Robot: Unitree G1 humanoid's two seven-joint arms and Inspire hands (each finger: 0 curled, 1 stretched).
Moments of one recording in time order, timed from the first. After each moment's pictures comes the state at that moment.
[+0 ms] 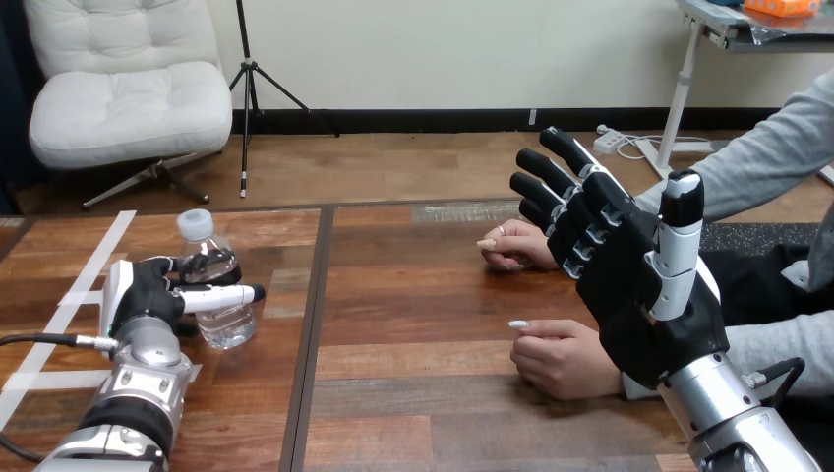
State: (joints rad) left arm -0.74 0.33 0.05 1.28 0.16 0.04 0.25; right arm 0.03 -0.15 -0.08 -0.17 0.43 0.03 0.44
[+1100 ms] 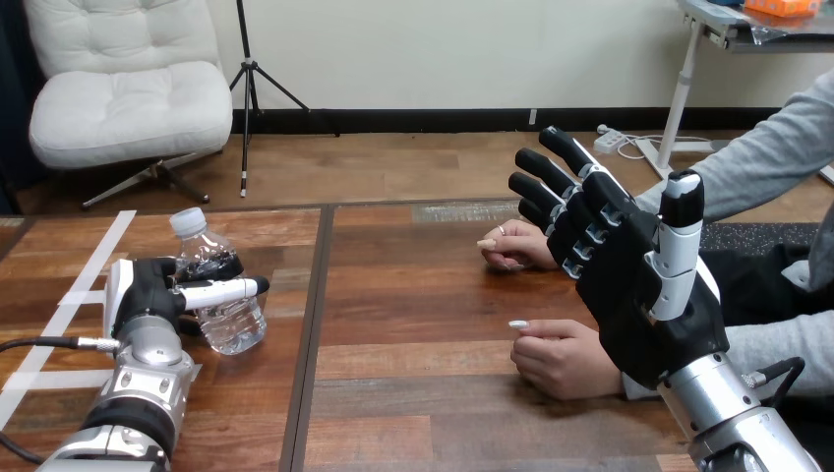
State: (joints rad) left arm -0.74 0.32 0.06 1.28 0.12 0.02 0.25; right arm 0.03 -0.15 -0.08 -0.17 0.43 0.03 0.44
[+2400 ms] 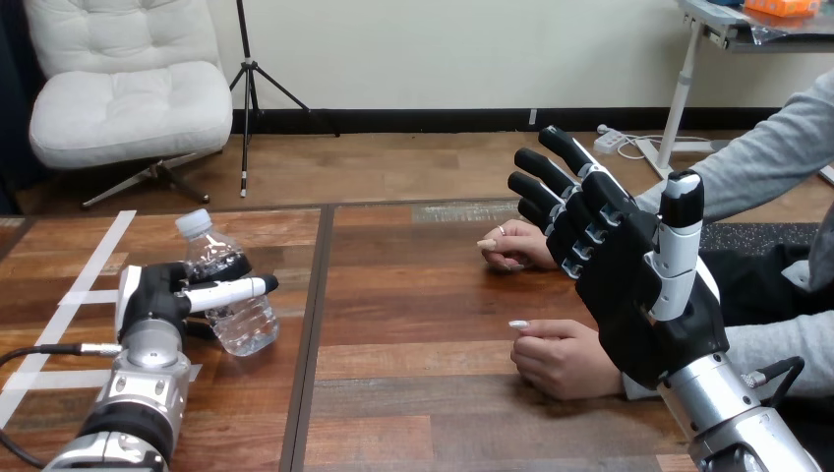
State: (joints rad) left arm -0.71 0.32 0.10 1.24 0.08 0.03 0.16; right arm 0.03 -0.15 -0.08 -0.17 0.43 0.03 0.44
